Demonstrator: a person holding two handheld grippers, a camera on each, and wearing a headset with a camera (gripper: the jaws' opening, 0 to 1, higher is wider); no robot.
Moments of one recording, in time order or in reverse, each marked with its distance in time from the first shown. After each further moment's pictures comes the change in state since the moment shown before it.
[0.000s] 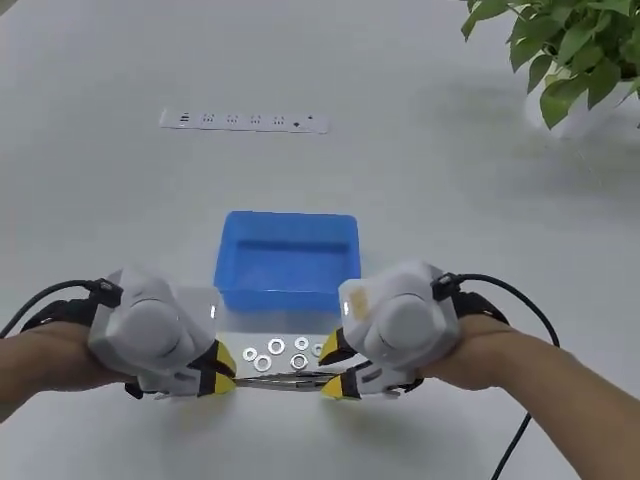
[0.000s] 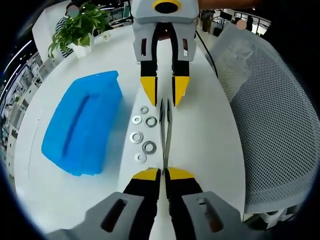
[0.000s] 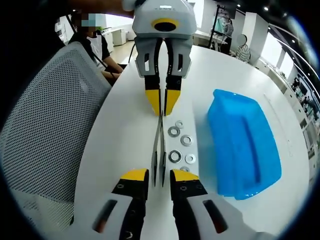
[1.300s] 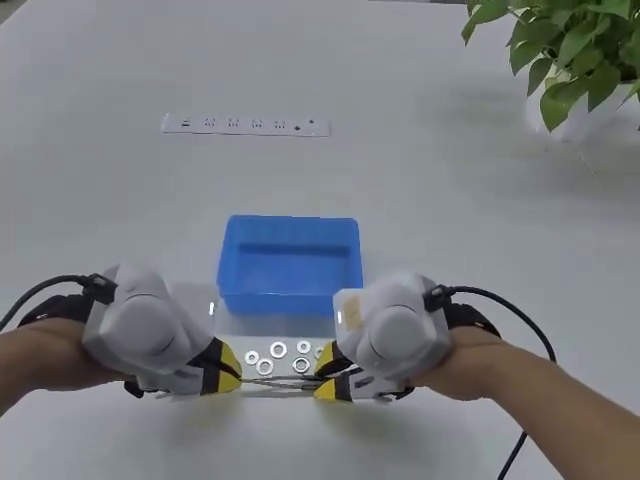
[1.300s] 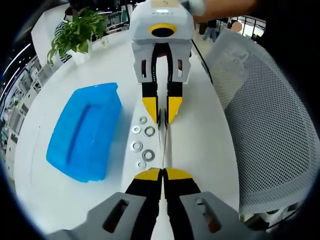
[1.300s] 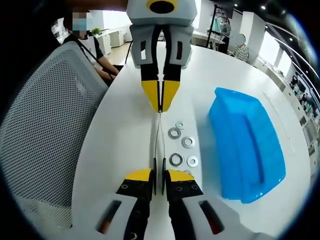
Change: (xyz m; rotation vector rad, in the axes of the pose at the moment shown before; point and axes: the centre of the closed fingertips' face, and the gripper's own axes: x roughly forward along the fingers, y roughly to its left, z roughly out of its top) left arm -0.015 -0.003 0.017 0.020 -0.044 -0.013; right arm 0.009 0.000 0.001 0.019 -0.012 -0.013
